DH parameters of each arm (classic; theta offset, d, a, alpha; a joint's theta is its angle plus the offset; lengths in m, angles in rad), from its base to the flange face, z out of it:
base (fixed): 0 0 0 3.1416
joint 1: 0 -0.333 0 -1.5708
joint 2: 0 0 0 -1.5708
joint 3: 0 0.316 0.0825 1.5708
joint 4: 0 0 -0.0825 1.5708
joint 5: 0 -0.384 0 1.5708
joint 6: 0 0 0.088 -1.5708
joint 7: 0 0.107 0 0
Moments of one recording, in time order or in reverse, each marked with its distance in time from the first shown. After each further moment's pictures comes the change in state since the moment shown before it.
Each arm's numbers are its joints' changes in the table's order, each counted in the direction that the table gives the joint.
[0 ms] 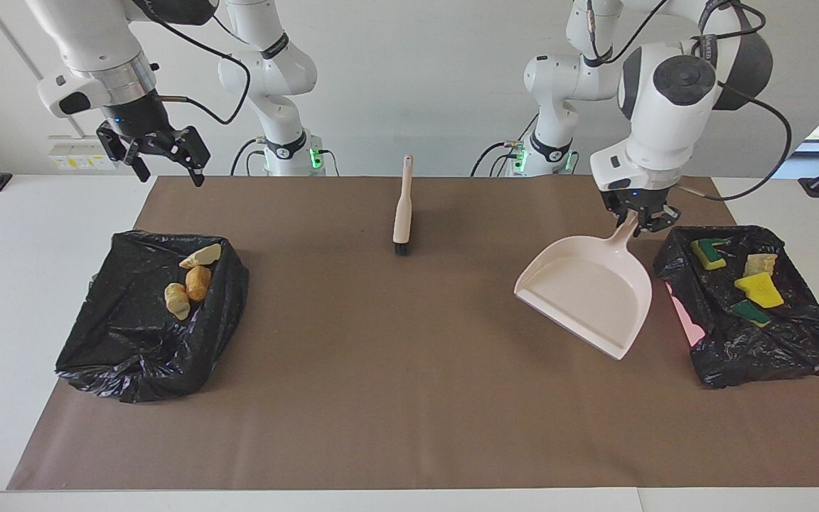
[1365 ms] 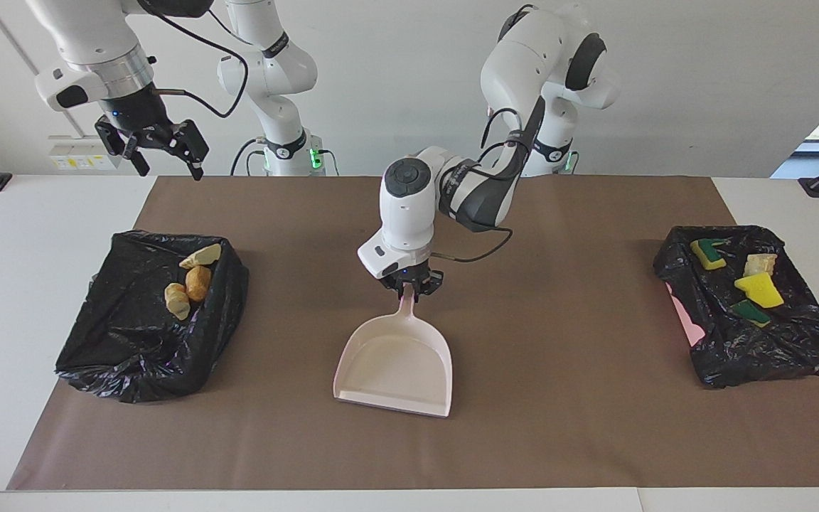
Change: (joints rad) left arm 0.451 -0.659 0.002 0.535 0.136 -0.266 -0.946; right arm -0.108 0.015 -0.108 0.001 -0.001 0.021 0.000
